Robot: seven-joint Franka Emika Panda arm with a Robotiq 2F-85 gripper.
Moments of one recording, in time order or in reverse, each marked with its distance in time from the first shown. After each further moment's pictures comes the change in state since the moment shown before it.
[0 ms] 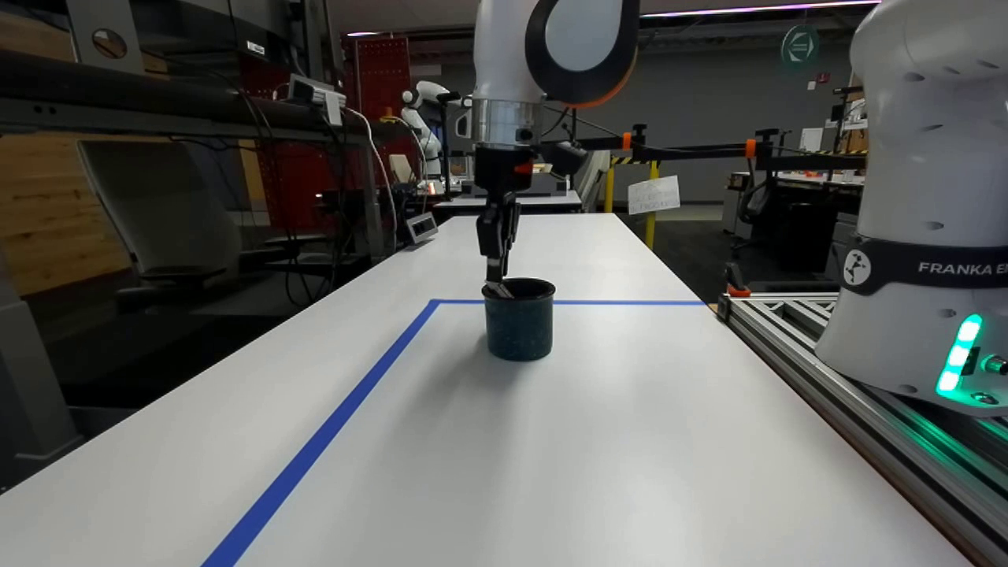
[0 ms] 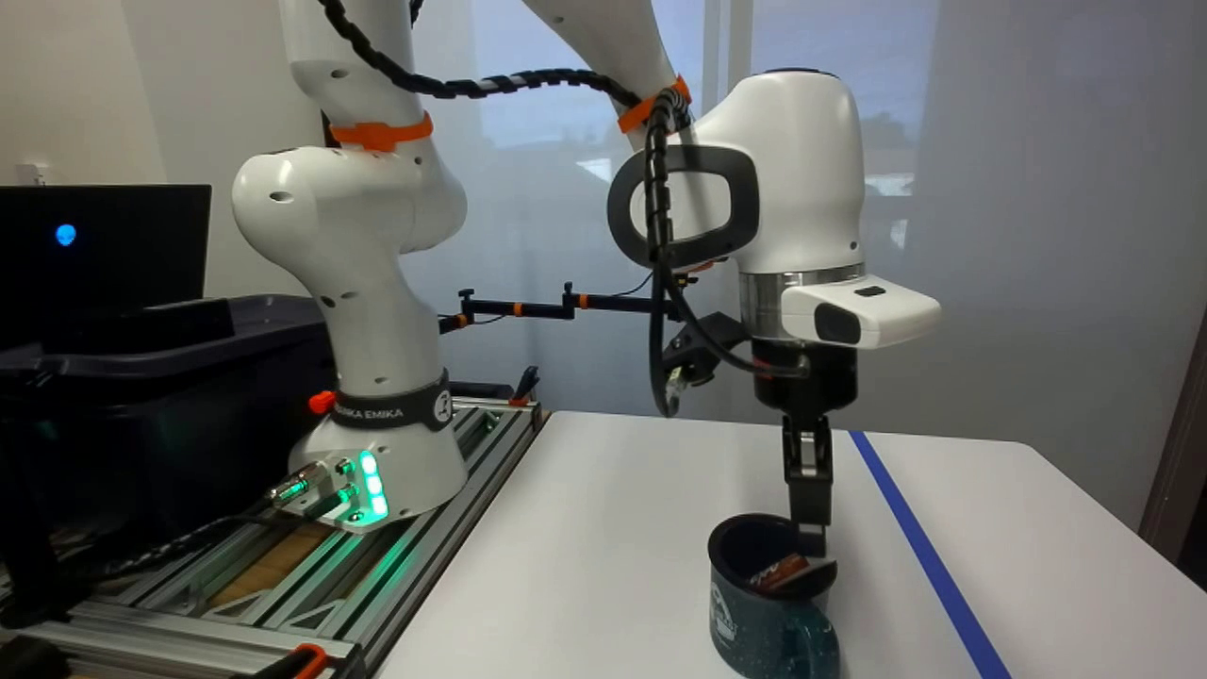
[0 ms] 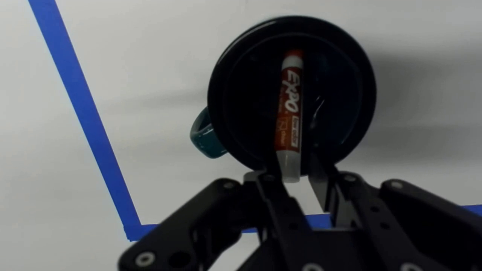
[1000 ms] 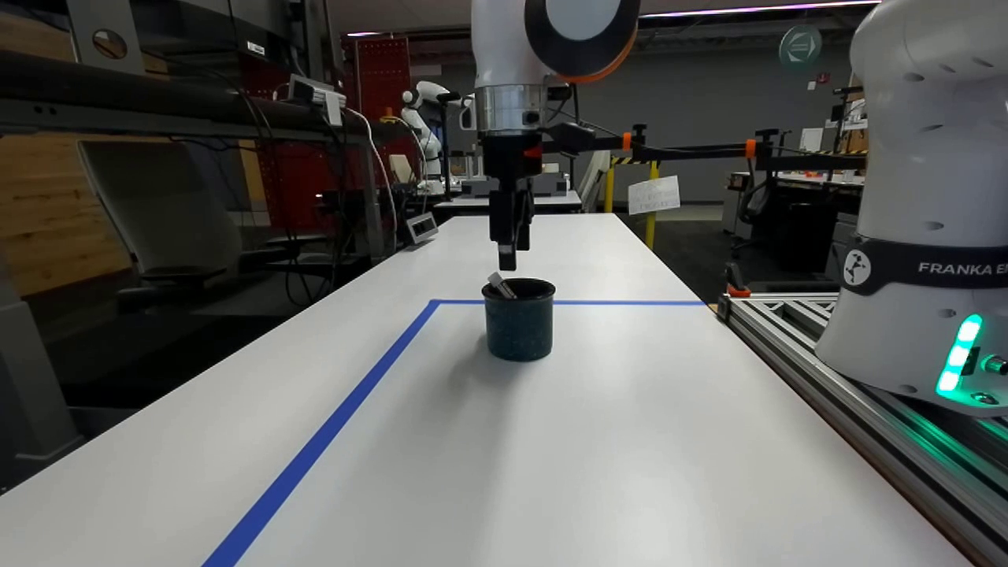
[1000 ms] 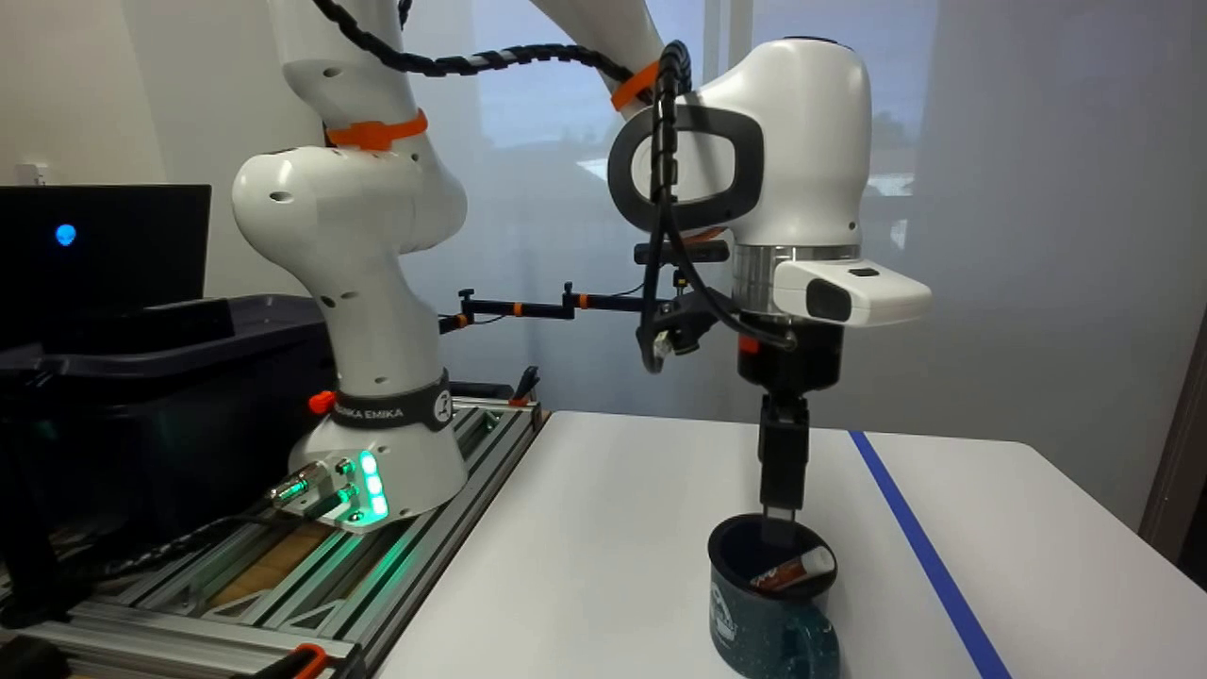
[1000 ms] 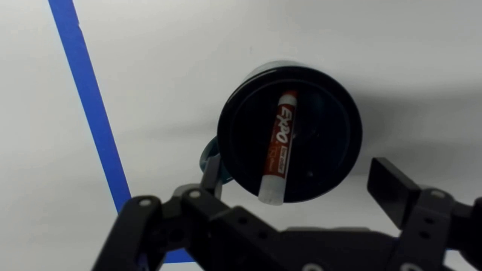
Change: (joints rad) arm 0.000 -0.072 0.000 0.007 -0.019 -0.184 0.002
